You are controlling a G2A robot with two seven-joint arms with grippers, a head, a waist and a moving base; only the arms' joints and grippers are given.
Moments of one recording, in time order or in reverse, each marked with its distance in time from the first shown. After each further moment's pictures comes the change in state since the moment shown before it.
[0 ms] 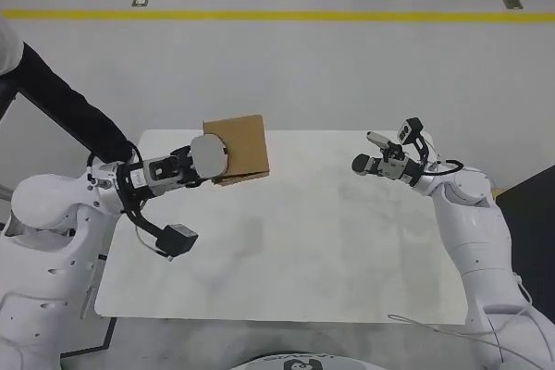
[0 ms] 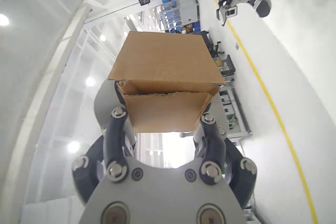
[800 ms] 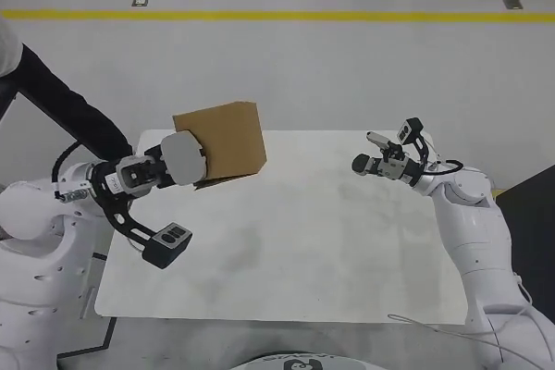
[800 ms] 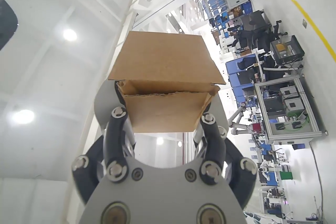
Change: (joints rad) left arm 0.021 0.002 -0.033 -0.036 -0.098 0.207 -0.011; right arm 0.000 0.000 0.000 0.000 0.000 0.000 0.000
